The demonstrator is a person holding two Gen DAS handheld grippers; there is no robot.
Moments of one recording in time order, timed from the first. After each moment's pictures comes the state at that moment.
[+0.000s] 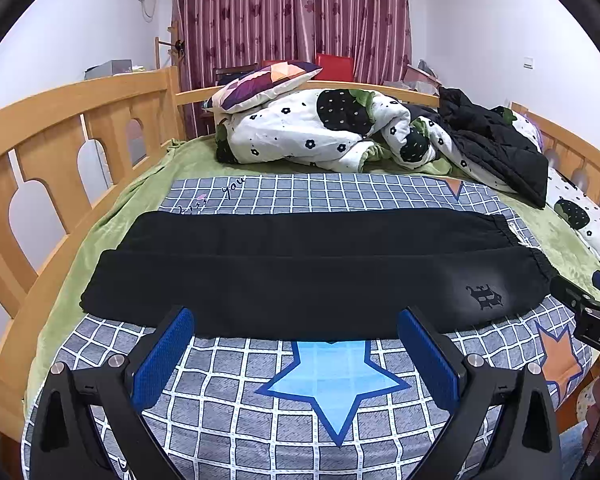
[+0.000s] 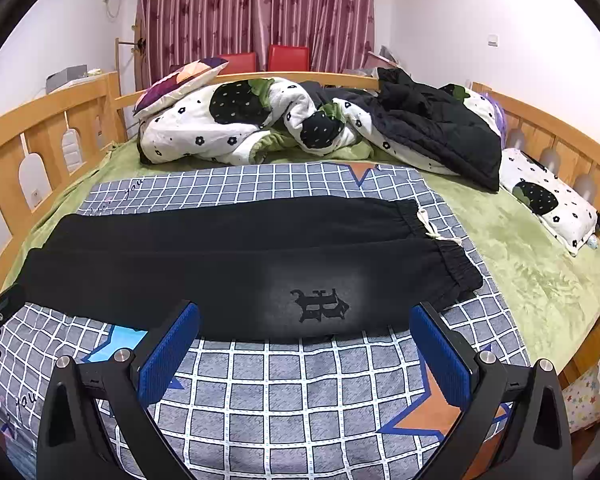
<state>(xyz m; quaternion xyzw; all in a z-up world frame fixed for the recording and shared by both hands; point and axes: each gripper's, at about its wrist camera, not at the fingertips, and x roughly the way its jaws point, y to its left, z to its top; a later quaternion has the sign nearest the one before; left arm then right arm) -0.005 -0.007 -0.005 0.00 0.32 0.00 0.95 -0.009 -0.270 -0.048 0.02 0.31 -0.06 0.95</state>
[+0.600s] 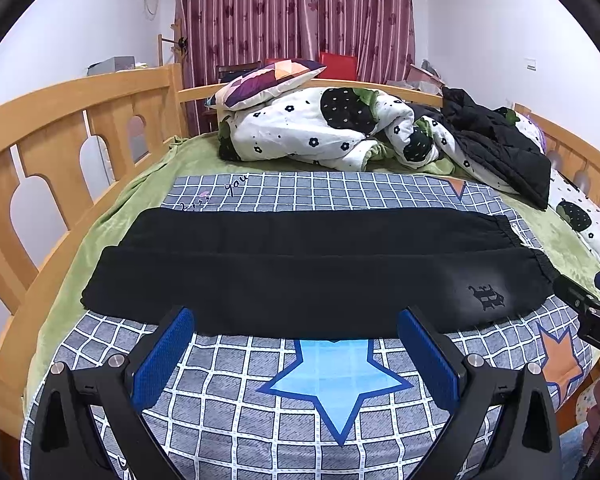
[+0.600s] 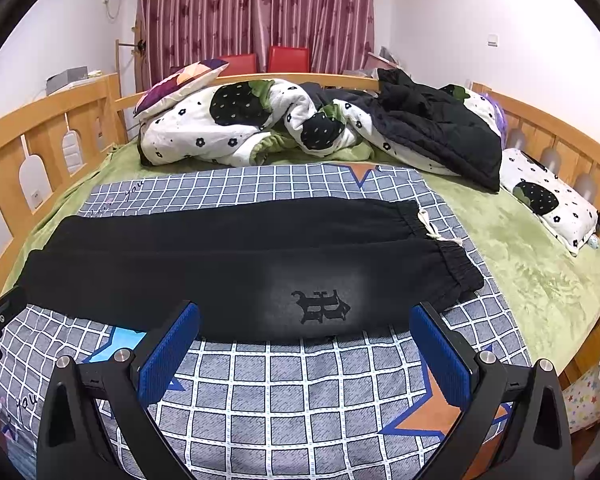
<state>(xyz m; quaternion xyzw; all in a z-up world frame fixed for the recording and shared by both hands) -0.003 -0.003 -0.007 0.00 0.33 0.00 0.95 -0.008 -0.269 -0.048 0.02 0.31 -0.06 0.95</state>
